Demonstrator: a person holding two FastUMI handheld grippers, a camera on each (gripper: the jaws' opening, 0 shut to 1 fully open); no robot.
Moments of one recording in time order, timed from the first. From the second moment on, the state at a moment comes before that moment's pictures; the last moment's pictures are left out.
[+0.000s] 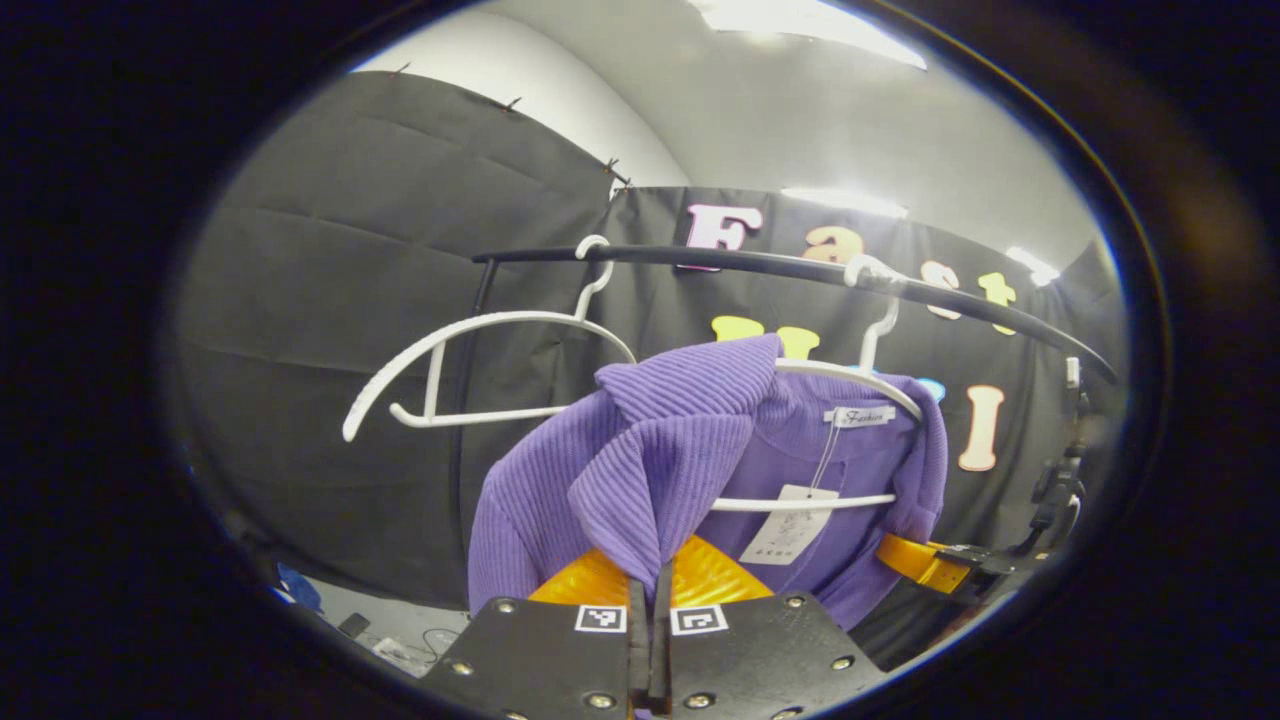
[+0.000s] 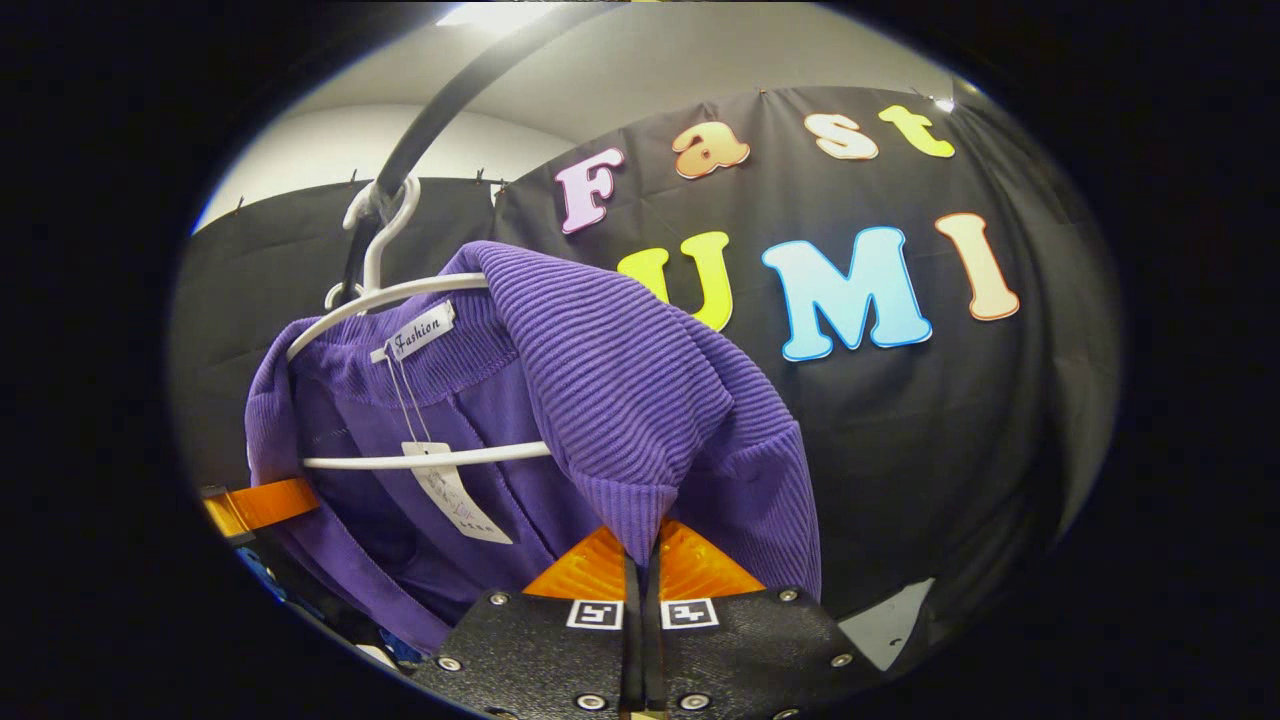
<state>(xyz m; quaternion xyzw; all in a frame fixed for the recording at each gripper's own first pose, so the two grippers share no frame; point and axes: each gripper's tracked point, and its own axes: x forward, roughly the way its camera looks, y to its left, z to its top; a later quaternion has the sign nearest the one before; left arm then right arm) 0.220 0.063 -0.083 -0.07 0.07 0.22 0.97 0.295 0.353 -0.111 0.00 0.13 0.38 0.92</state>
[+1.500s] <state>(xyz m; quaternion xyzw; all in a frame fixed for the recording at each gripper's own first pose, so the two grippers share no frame) 0.183 0.141 0.041 -0.06 -0.04 0.22 0.97 0.311 0.281 -0.004 -0.02 -0.04 0.26 0.96</state>
